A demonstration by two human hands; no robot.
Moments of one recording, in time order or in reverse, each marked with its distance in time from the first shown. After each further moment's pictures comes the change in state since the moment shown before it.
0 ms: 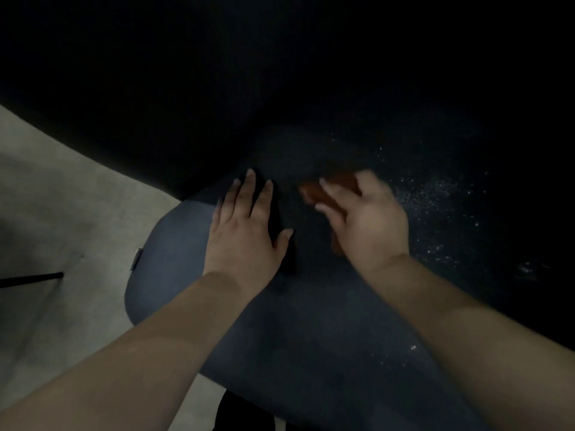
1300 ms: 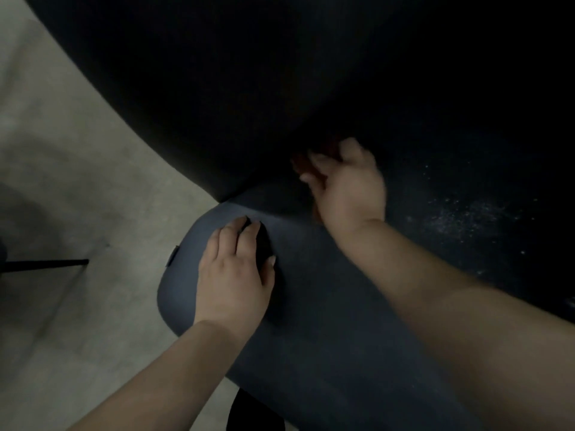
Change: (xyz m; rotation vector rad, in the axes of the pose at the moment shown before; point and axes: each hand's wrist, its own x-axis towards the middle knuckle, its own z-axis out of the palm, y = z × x) left_hand -0.048 -0.042 -0.008 -0.029 0.084 -0.211; right_hand 0.068 -0.062 0.040 0.008 -0.060 0.027
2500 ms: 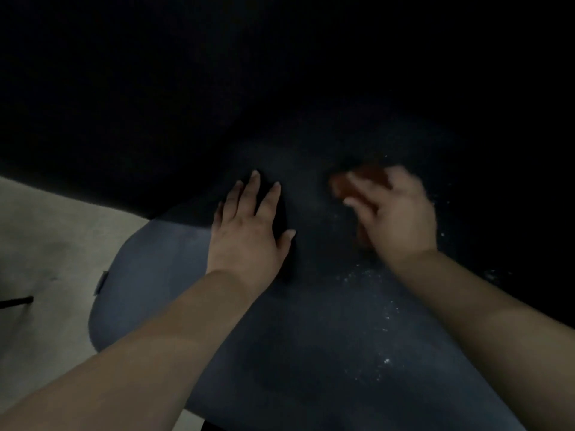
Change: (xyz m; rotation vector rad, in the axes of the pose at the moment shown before) left_hand 0.054 0.095 0.023 0.043 -0.103 0.233; right_hand -0.058 0.139 -0.069 -0.085 0.084 0.036
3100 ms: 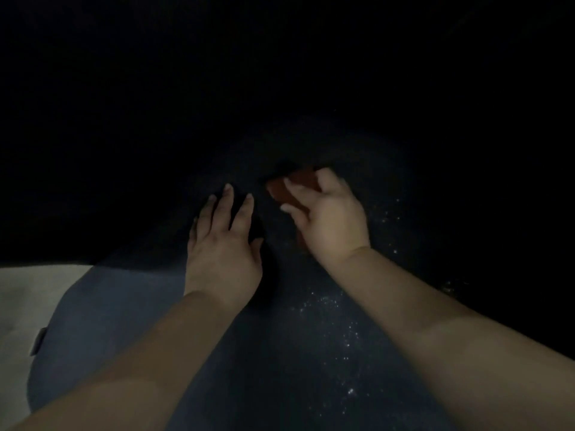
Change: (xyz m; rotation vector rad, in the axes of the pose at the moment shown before) left_hand 0.030 0.041 0.007 -0.043 0.022 -0.002; right_hand 0.031 -0.008 0.004 0.212 0.020 0.068
